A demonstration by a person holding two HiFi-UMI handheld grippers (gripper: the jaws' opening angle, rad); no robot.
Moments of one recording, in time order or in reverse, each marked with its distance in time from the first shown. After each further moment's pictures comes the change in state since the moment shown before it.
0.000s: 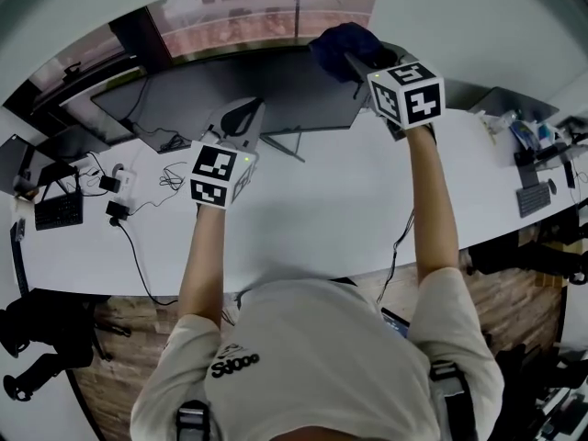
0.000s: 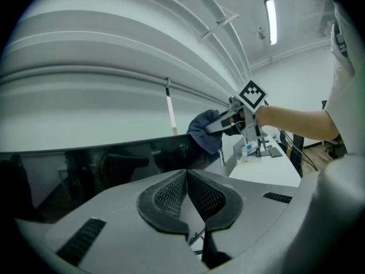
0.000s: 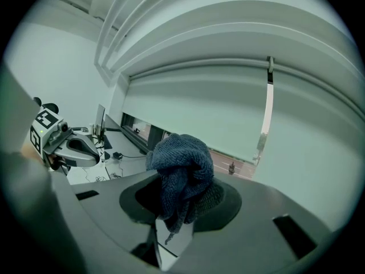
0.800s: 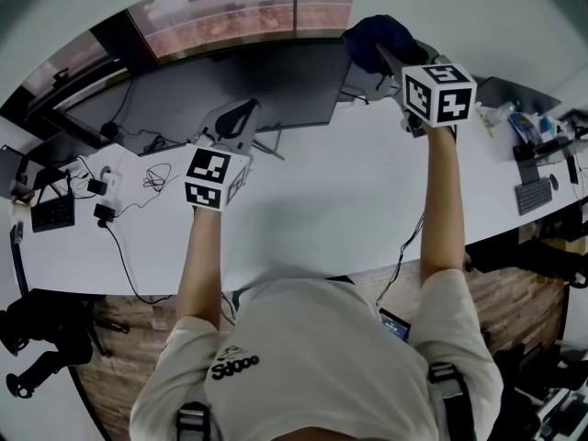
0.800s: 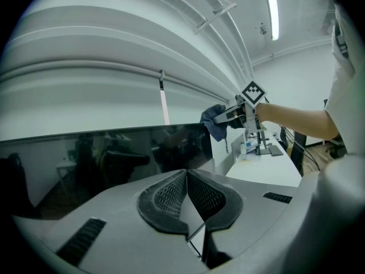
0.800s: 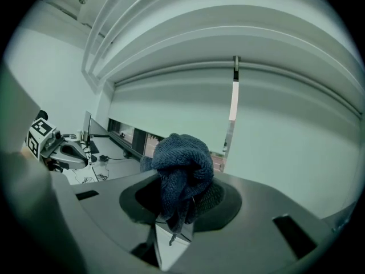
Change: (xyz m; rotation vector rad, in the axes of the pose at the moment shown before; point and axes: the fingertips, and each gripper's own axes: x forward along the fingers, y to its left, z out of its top) left arm 0.053 -0.051 -0.006 -0.006 0.038 -0.005; right arm -0.054 -0.112 -0.054 0.095 -0.049 -0.098
